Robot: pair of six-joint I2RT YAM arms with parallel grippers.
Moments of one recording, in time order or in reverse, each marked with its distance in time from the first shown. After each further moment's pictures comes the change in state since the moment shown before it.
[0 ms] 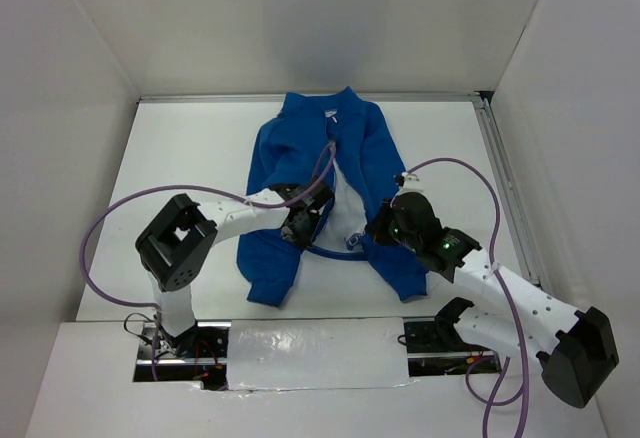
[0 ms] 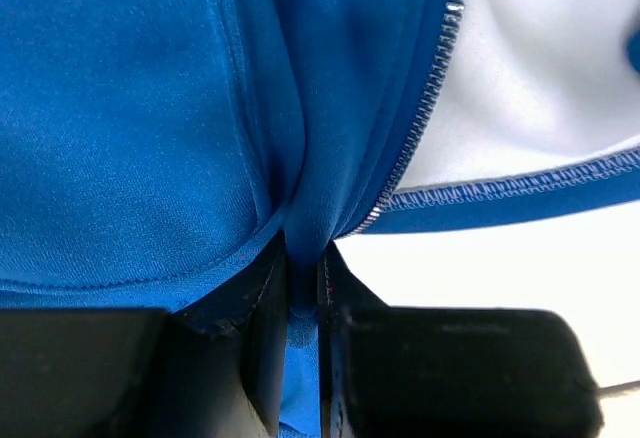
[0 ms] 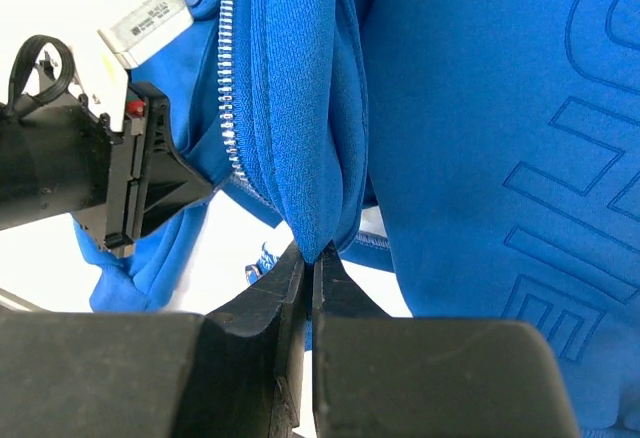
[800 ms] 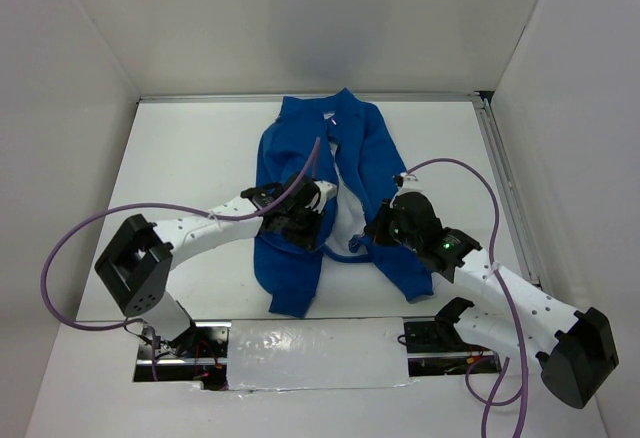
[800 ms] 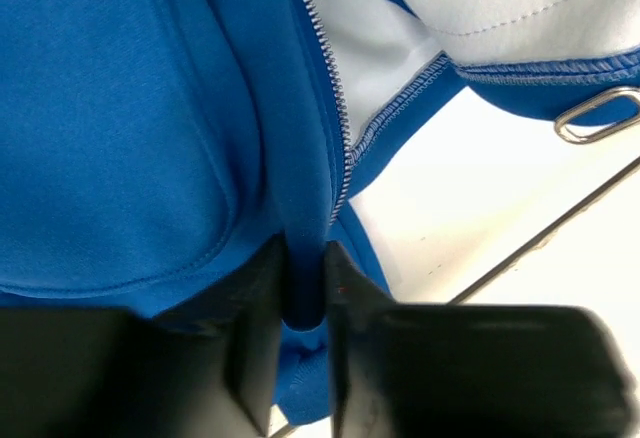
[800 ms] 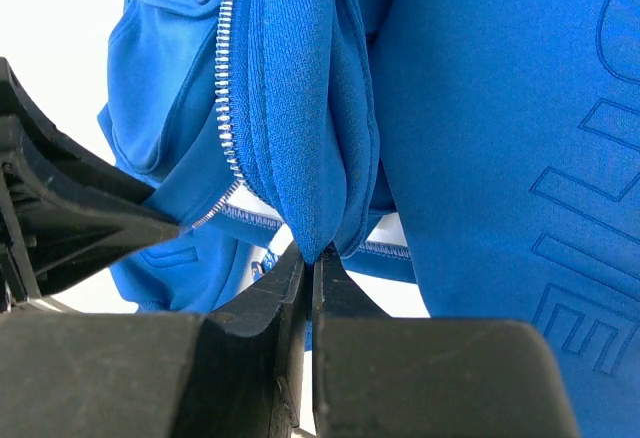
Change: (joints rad) left arm 0.002 -0.249 -0.124 0.134 0.243 0.099; right arm -0.012 -0.003 -0.008 0.006 -0.040 -0.014
